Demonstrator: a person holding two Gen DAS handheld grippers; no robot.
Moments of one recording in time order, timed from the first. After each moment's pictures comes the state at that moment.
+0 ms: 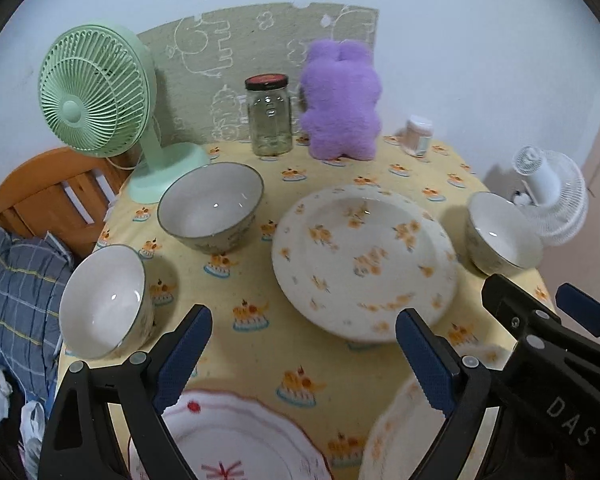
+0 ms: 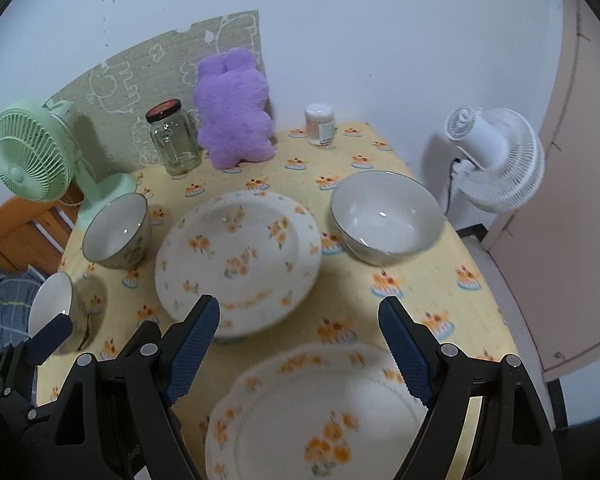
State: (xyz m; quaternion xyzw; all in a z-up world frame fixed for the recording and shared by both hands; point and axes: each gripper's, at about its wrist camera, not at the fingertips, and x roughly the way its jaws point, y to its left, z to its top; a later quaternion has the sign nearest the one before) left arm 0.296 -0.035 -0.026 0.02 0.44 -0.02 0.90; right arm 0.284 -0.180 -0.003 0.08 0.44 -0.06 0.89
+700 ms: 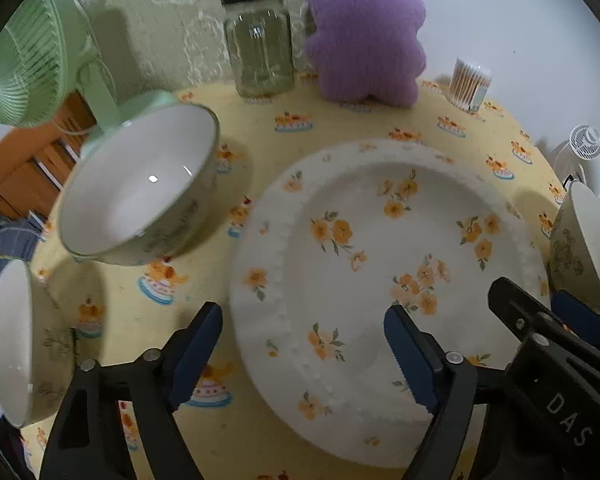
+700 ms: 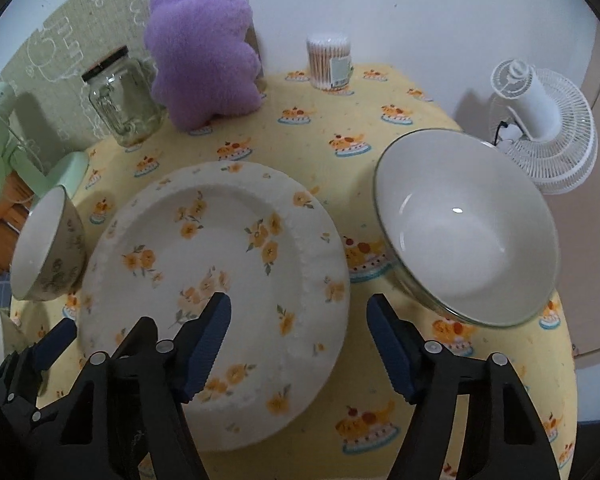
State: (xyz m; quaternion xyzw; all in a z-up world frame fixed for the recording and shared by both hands) left arm 0.396 -0.051 -0.115 0.02 0.52 0.00 0.86; right arm 0.392 -0.196 -0.101 0.09 0.51 -0.06 0.85
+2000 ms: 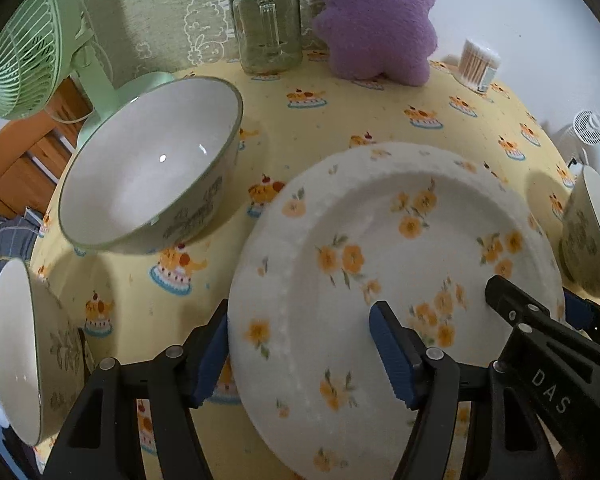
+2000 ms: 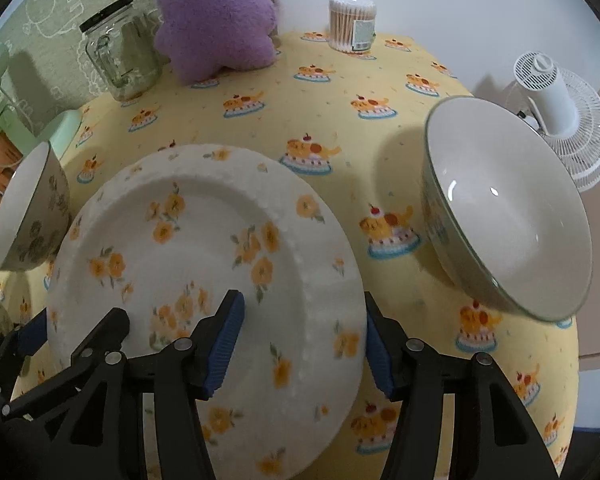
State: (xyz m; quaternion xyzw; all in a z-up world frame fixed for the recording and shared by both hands) left arm 0.405 -0.037 -0.118 0.03 0.54 -0.01 0.84; right arm 0.404 -0.181 -0.120 0.06 0.56 -0.05 0.83
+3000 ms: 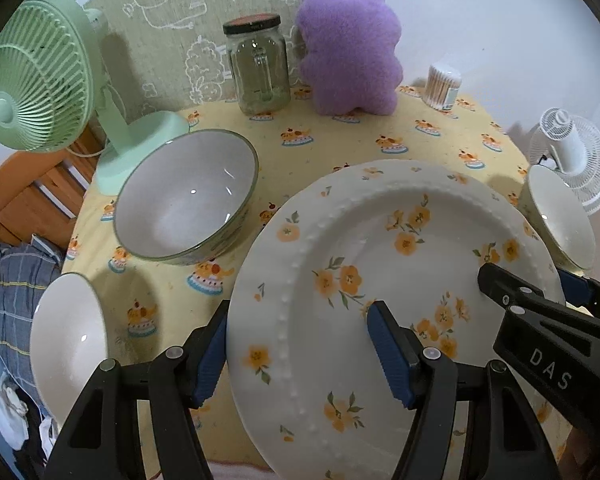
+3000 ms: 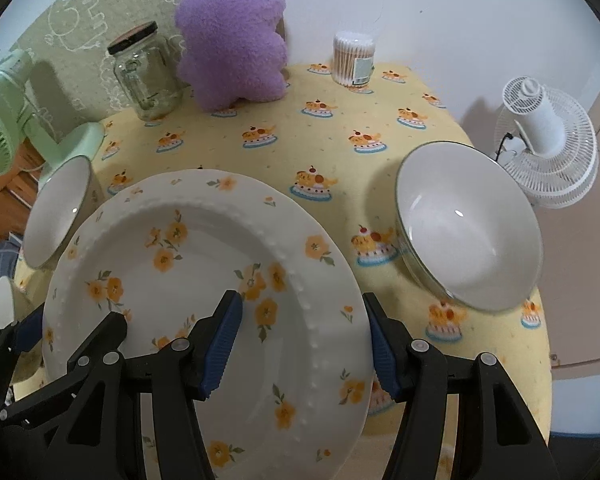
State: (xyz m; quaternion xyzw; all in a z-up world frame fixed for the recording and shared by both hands) left arm 0.369 -0.031 -0.062 0.05 0.52 -0.04 0.85; right arm 0.372 -0.171 -0.066 0.05 0.54 -0.05 0.84
